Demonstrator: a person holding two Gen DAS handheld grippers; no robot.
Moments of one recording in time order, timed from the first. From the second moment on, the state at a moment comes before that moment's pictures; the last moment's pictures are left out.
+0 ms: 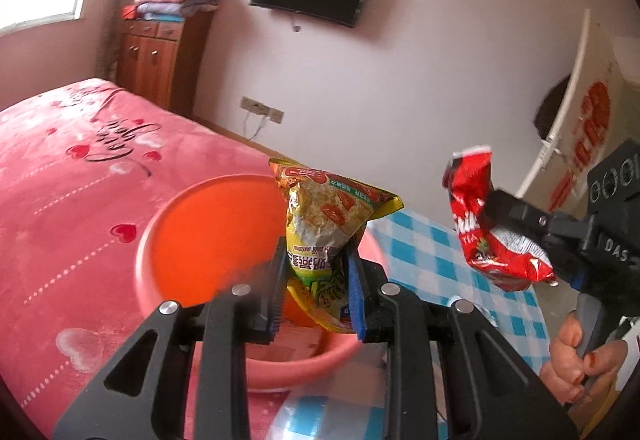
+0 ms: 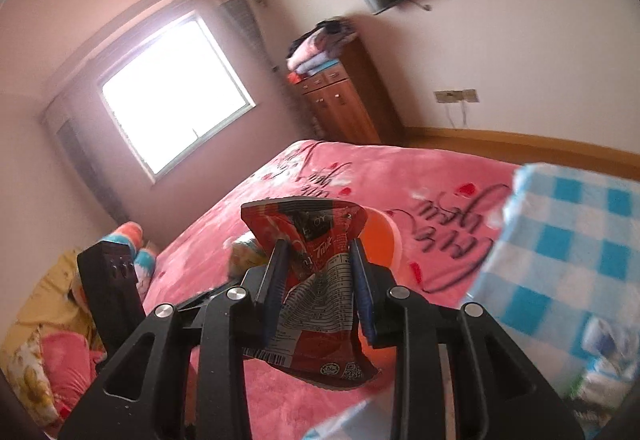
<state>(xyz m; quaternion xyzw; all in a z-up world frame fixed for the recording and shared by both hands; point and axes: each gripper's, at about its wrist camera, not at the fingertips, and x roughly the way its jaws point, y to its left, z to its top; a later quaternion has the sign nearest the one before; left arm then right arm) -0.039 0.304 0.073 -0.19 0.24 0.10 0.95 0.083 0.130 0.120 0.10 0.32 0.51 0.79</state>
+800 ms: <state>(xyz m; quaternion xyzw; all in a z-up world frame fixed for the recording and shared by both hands) -0.039 0.296 0.069 -0.19 0.17 0.15 0.95 0.091 0.045 0.089 0.10 0.26 0.37 0.89</state>
